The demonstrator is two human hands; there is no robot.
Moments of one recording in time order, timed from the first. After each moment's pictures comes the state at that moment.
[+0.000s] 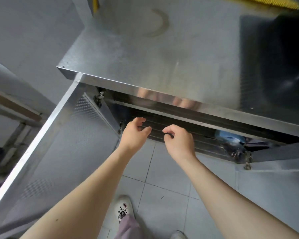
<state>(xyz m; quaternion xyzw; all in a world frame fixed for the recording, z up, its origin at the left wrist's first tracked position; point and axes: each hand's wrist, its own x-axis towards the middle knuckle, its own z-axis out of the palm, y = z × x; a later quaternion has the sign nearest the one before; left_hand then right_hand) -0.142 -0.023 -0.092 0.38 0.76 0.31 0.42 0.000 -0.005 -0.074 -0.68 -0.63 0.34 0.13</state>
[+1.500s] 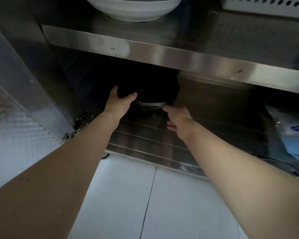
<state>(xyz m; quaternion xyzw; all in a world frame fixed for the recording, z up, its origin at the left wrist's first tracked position) -0.218 0.179 -0.461 0.32 0.73 0.45 0.40 -0.044 0.215 -0.472 -0.67 -0.42 0.56 0.25</state>
